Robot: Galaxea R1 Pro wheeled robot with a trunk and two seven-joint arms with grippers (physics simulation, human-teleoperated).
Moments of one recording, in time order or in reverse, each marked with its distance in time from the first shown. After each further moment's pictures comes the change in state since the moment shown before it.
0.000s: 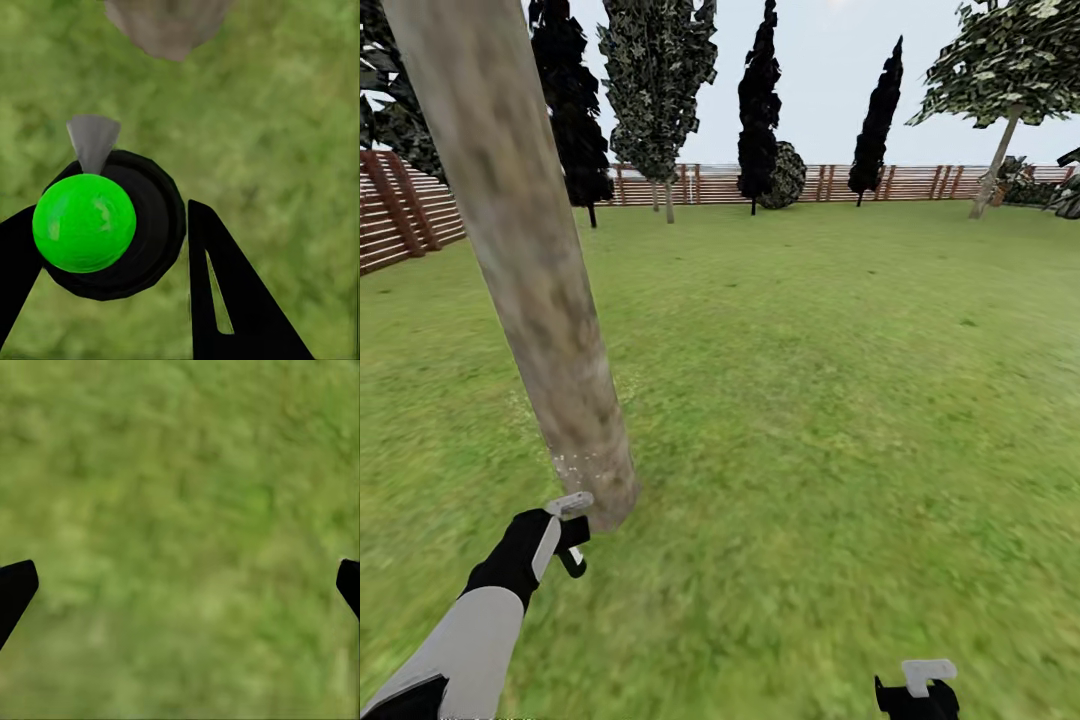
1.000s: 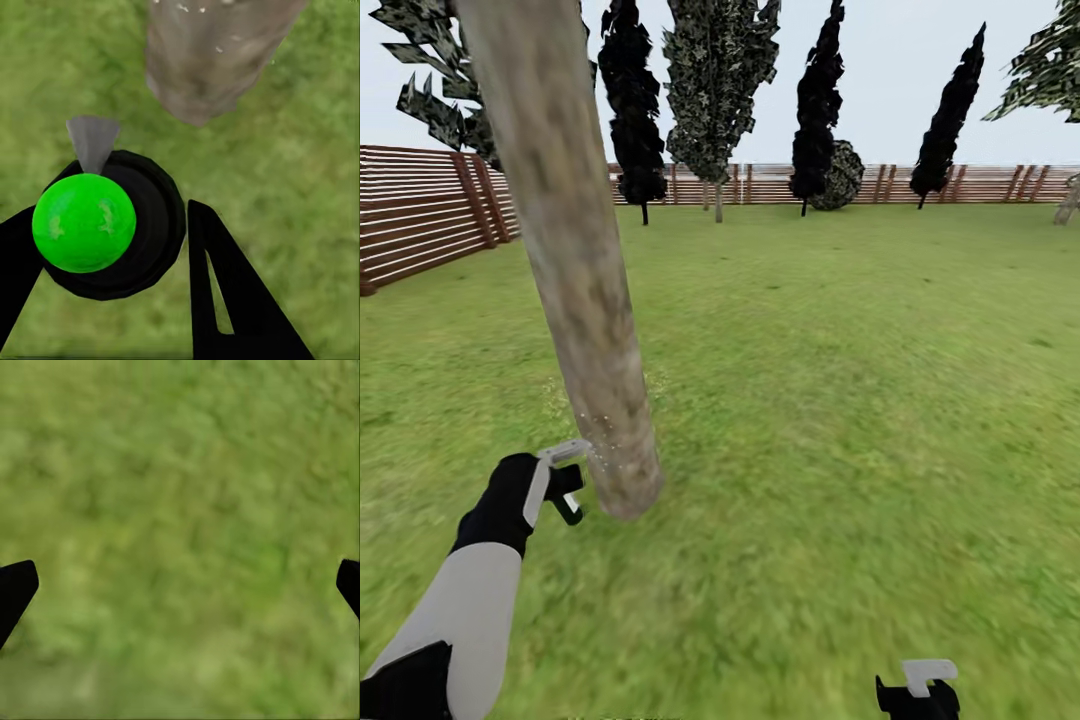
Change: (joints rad) left arm -0.102 -0.001 0.008 -0.195 0.001 0.199 0.001; right arm 0.000 -0.002 -0.001 0.000 0.000 -0.001 0.000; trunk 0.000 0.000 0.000
